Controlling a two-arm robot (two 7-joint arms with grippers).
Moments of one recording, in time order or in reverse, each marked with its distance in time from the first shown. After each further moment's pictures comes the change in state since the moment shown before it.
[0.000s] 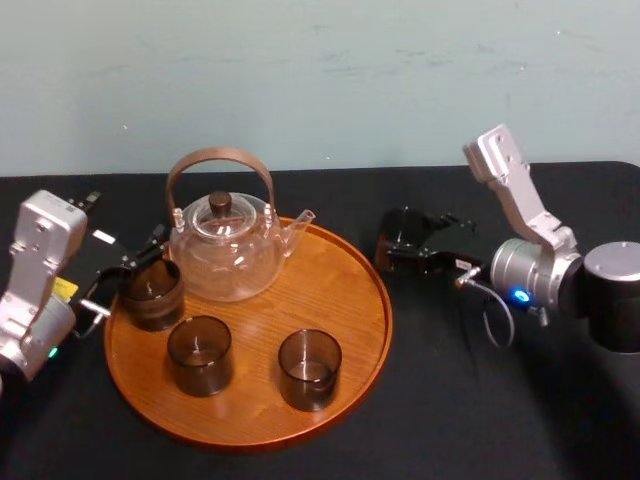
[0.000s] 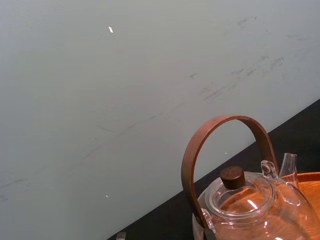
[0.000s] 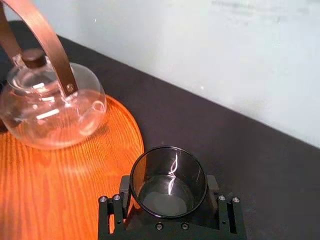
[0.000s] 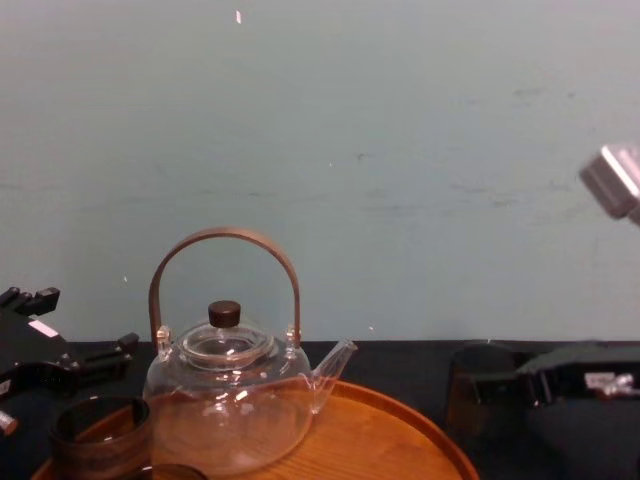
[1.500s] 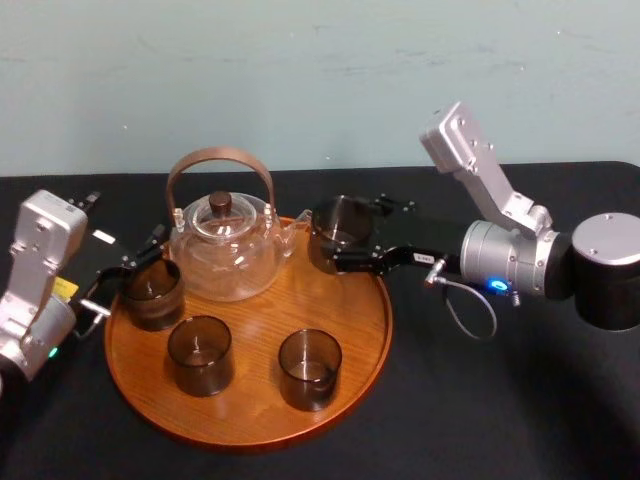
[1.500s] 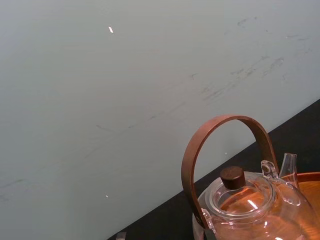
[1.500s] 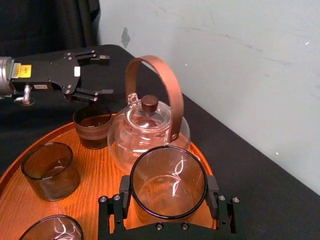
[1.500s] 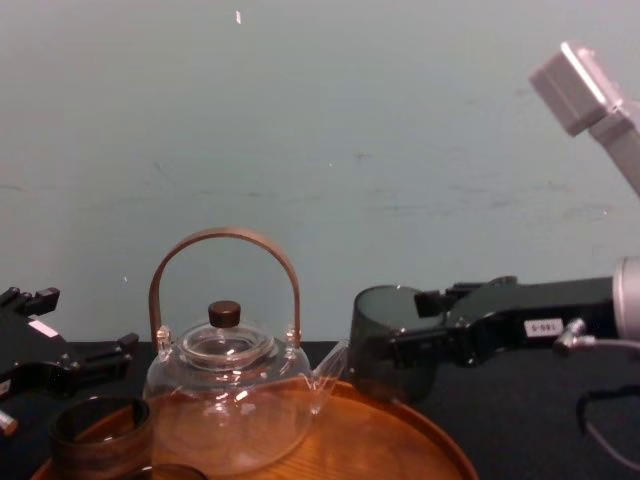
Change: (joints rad) left arm 0.000 0.000 0.000 0.000 0.000 0.000 0.000; right arm 0.056 0.086 -0.150 -0.135 0.069 -0.075 0.155
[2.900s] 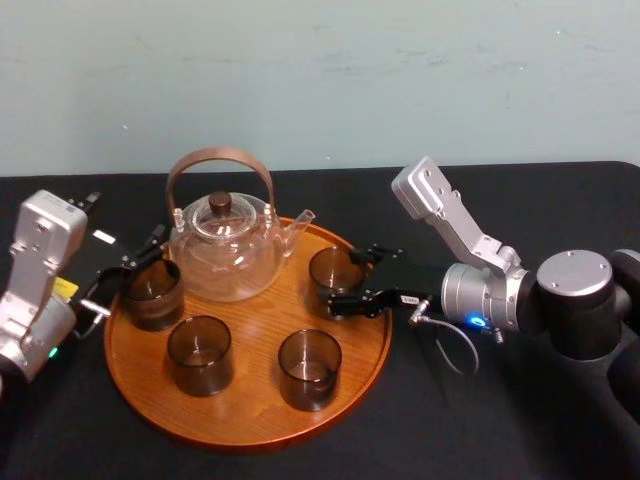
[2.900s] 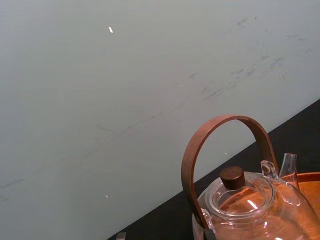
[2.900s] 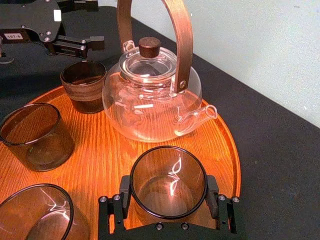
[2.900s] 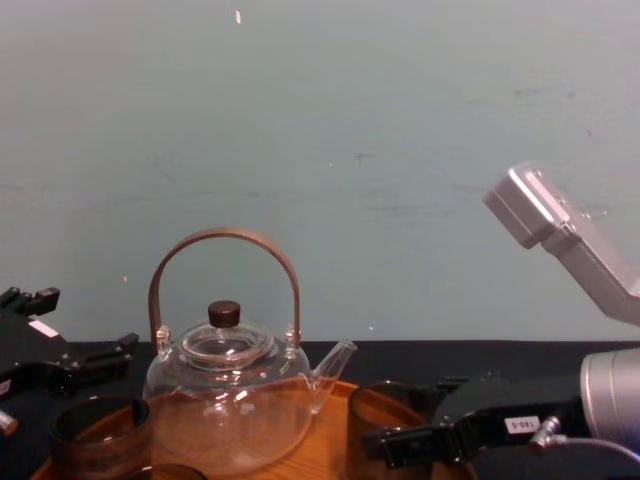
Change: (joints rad) left arm 0.000 0.000 0.000 0.000 0.000 0.000 0.000; right arm 0.014 -0.050 -0.067 0.158 -0.021 -0.008 -0.014
